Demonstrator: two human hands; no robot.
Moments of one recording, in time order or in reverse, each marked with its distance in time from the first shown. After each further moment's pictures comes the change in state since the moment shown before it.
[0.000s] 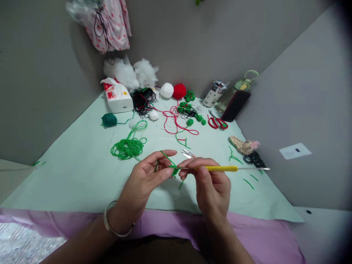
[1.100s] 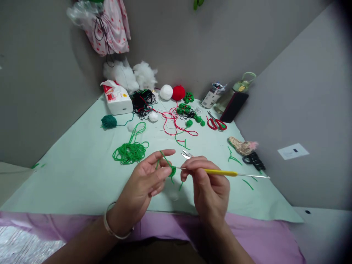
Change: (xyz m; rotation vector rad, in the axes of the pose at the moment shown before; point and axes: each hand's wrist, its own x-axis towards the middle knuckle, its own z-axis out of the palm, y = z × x) left_hand 0.002 0.007 0.004 -0.188 -0.043 -0.127; right_hand 0.000 0.002 0.005 -0.062 0.027 -0.119
